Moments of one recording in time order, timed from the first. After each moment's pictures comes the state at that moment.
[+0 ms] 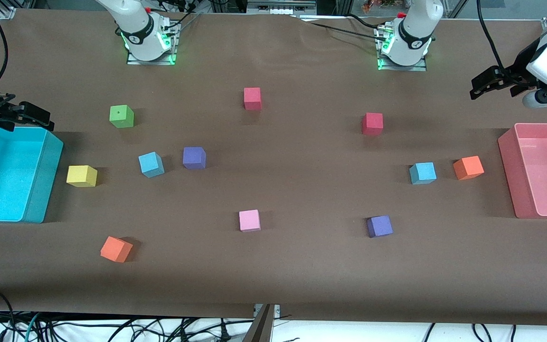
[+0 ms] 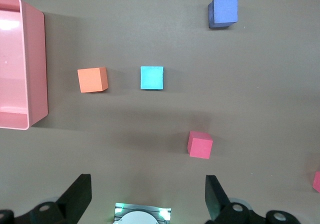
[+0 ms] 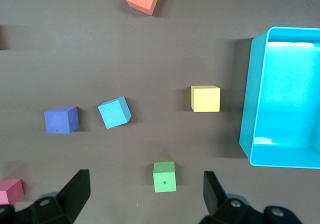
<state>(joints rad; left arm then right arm) 0.00 -0.11 -0.04 -1.71 -0.02 1.48 -0.15 0.06 0.07 -0.11 -1.60 0.01 1.61 -0.07</state>
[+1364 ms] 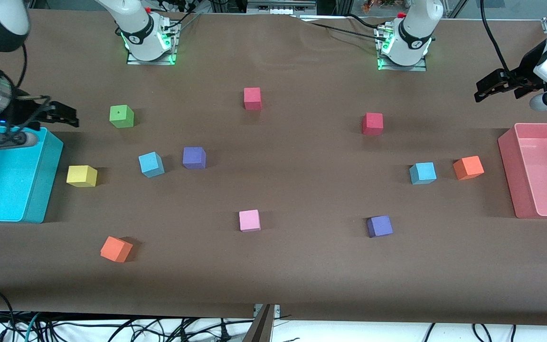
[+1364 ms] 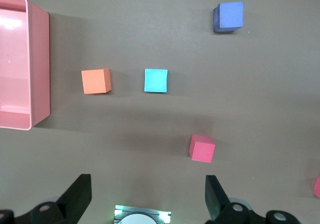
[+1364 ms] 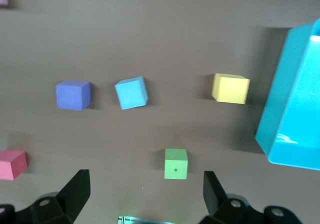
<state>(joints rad) 0.02 -0.11 -0.04 -1.72 -0.02 1.49 -0.15 0.17 0.11 -0.10 -1.62 0.01 1.55 -0.09</state>
